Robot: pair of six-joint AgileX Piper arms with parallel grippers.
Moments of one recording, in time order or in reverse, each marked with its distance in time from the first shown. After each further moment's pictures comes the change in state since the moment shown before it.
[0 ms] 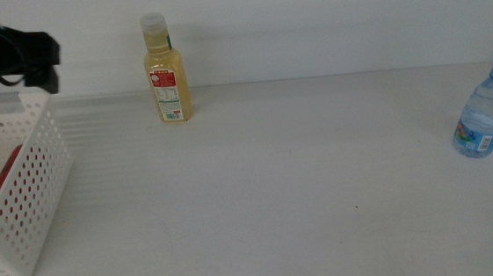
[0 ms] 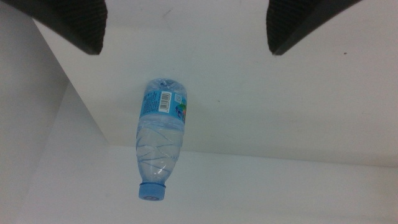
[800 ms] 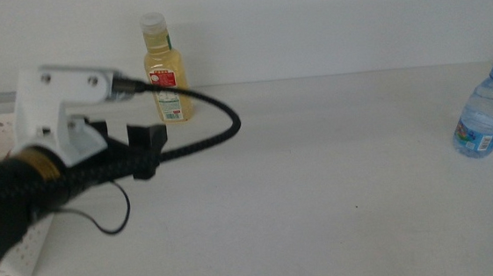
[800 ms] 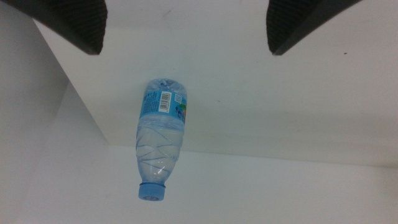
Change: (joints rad) left arm -0.222 -0.235 0.826 -0.097 -1.171 -0.010; right arm 0.000 0.000 0.000 0.000 0.000 0.000
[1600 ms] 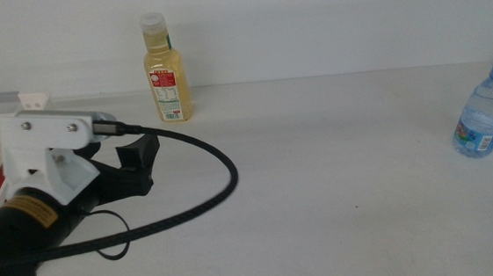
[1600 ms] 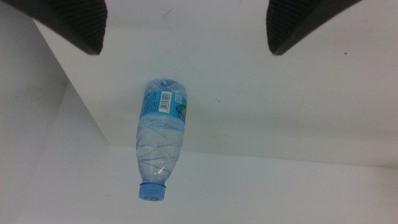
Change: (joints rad) left arm 0.000 0.023 0.223 -0.129 -0.438 0.079; right arm 0.000 0.000 0.000 0.000 0.000 0.000
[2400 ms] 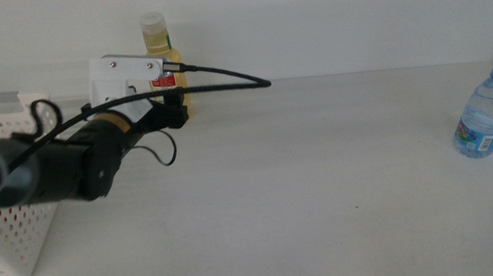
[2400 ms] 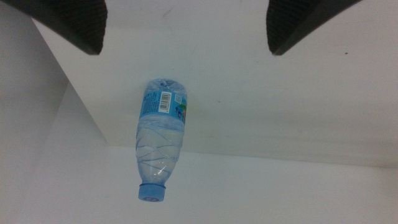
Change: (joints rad) left arm 0.083 0.606 -0.497 -0.015 -0.066 0.101; right arm 0.000 0.000 0.000 0.000 0.000 0.000
